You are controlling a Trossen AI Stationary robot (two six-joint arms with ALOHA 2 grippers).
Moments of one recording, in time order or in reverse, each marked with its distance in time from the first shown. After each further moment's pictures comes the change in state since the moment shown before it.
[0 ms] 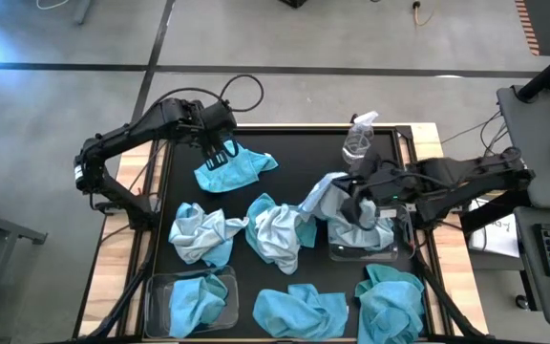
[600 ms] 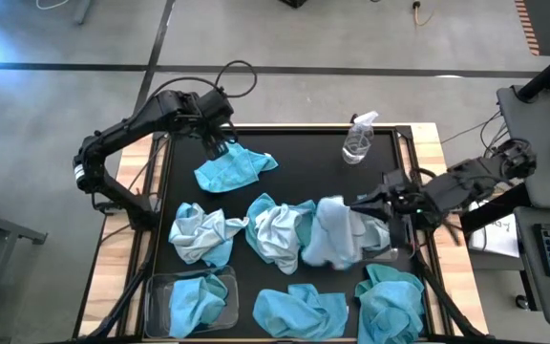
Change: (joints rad) left arm 0.093 0.000 0.000 0.065 0.017 0.029; right arm 0.259 -0.147 0.030 0.136 -0.087 -0.006
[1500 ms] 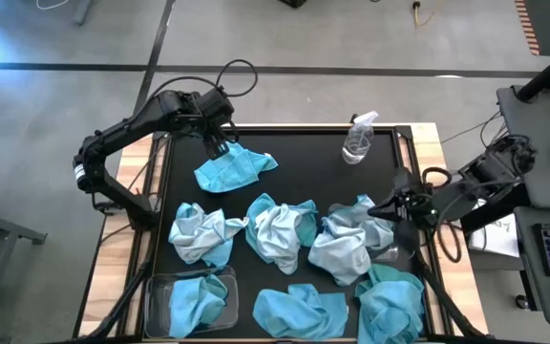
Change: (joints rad) left arm 0.005 0.002 -0.001 0.020 0.003 0.027; right arm 0.099 0.053 0.176 -0.423 0.008 0.250
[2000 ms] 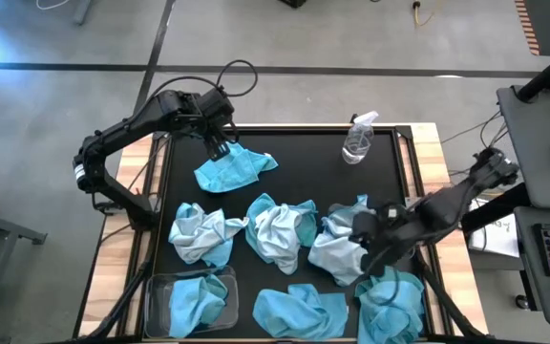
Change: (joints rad) left arm 0.000 0.000 0.000 0.001 0.051 -0.010; right arm -0.001 0.263 -0.061 -0.068 -0.091 0.020
